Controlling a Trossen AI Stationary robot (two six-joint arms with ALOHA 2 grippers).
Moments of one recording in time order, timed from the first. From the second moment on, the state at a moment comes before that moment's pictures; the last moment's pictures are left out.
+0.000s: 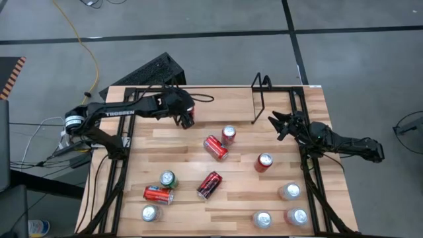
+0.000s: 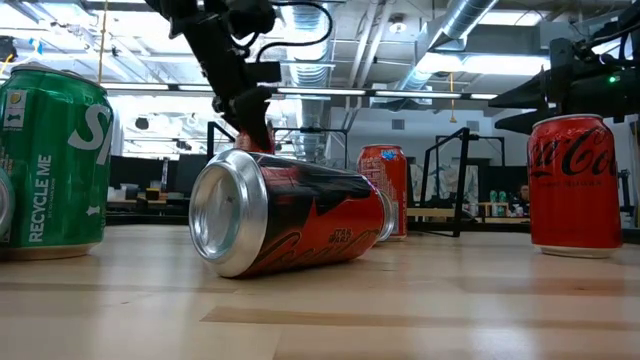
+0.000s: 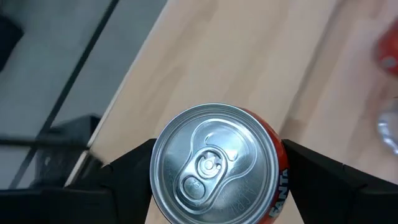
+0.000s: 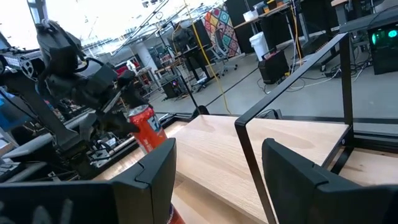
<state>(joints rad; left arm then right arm) 0.36 1.45 1.07 -0.42 -0.33 0.09 -0.14 0.01 0.03 0.01 0.52 0.42</state>
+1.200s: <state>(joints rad) 0.29 1.13 1.07 -0.44 -0.30 0.15 -0.11 0.15 0.24 0.26 0.49 0.09</state>
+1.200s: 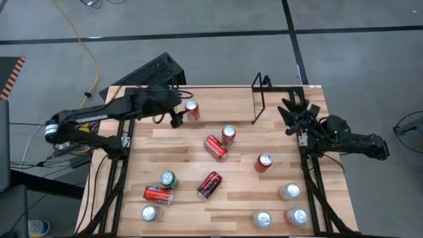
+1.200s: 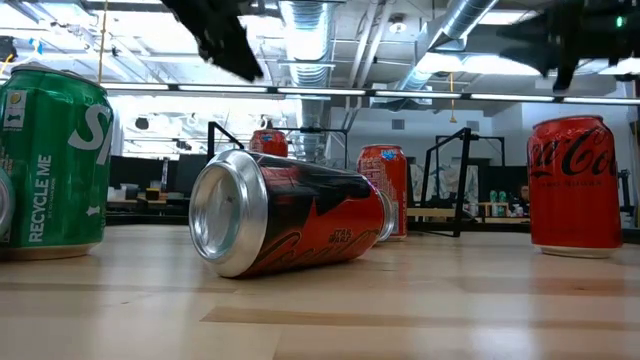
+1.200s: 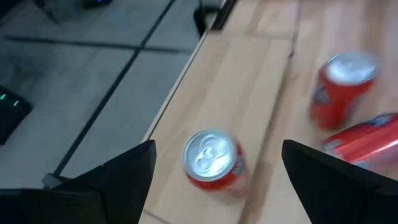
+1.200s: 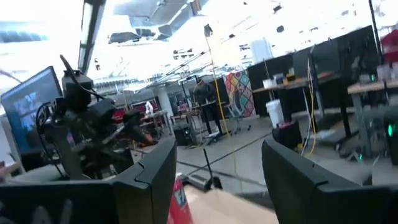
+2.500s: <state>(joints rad) 0.20 0.87 1.07 -0.68 -0.24 -0.16 -0.38 1.37 1.36 -1.35 0.85 0.79</state>
